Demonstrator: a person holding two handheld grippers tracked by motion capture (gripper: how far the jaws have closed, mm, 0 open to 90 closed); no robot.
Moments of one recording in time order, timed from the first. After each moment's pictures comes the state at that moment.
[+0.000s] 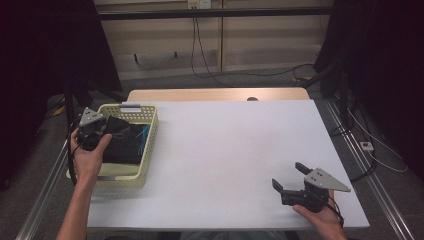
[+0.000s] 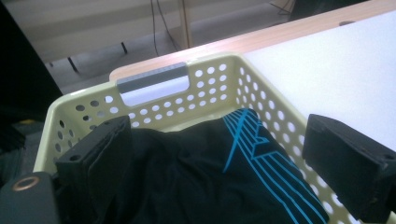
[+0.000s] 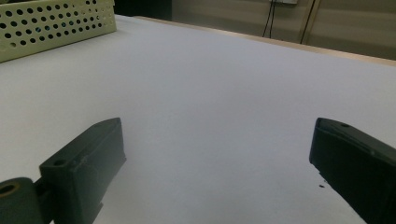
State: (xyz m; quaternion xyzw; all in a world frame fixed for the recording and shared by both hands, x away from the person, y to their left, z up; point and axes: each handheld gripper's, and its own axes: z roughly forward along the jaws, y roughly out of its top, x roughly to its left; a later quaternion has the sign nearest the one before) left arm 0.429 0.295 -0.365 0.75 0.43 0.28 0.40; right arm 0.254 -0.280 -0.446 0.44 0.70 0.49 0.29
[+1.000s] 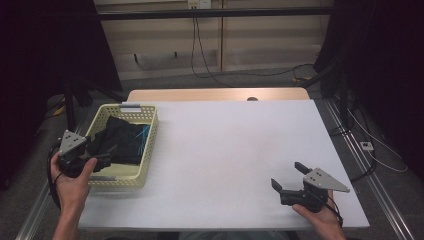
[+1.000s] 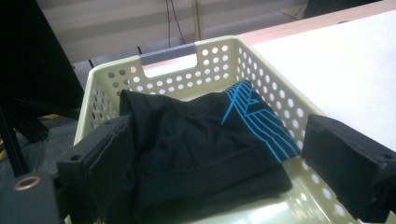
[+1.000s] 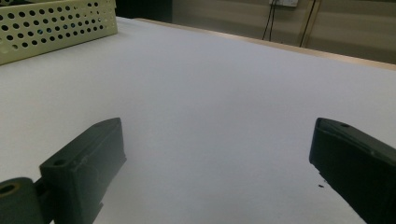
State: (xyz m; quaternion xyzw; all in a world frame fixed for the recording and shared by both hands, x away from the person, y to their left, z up) left arm 0.357 0.316 -0.364 0.73 0.45 0.31 0.41; right arm 0.253 -0.277 -0.444 0.43 0.70 0.49 0.29
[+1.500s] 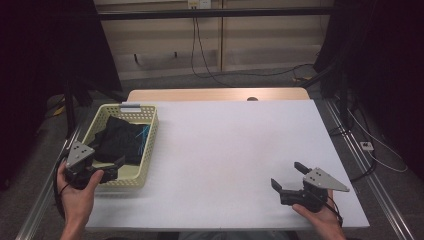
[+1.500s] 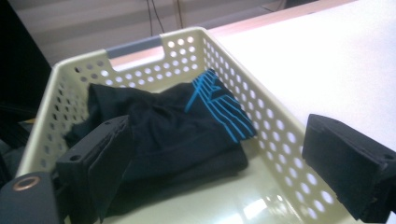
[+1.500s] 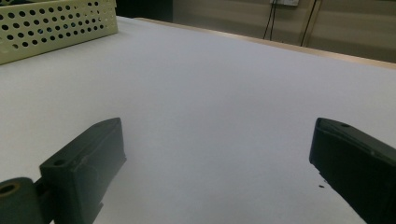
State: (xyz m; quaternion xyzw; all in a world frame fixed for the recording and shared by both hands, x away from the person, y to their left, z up) left arm 0.332 0.293 -0.370 0.75 0.43 0.29 0.41; right arm 0.254 -0.277 -0.444 0.43 0.70 0.49 0.29
